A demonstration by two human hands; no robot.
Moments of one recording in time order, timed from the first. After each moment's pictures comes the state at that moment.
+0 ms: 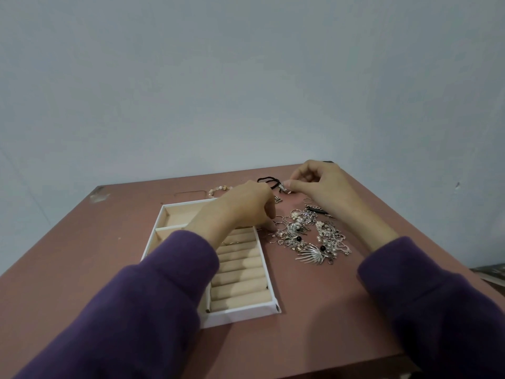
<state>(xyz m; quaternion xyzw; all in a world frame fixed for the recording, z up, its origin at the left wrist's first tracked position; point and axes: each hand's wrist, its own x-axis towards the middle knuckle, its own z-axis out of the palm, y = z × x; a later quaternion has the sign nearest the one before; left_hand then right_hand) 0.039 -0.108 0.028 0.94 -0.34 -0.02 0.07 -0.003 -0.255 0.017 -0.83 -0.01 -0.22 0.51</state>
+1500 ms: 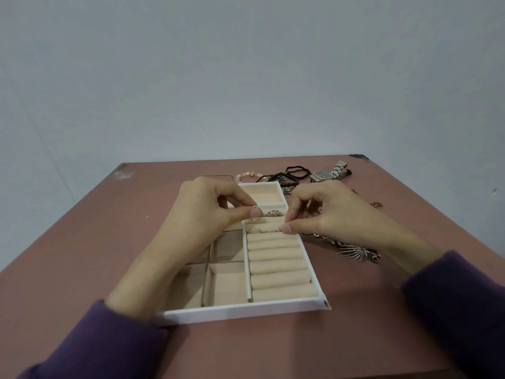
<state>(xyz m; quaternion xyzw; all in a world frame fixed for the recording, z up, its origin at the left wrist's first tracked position) -0.006 -0.003 0.011 0.87 -0.23 0.13 0.42 -0.030 -0.207 0.012 -0.90 -0.20 -0.06 0.39</state>
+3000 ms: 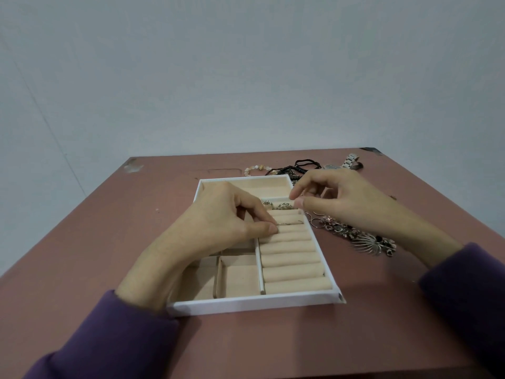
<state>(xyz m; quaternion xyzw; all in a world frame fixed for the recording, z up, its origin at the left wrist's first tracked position) -0.017 -0.003 0.013 0.87 -0.27 0.00 0.41 -0.025 -0.206 0.012 -0.90 -0.17 -0.09 0.40</state>
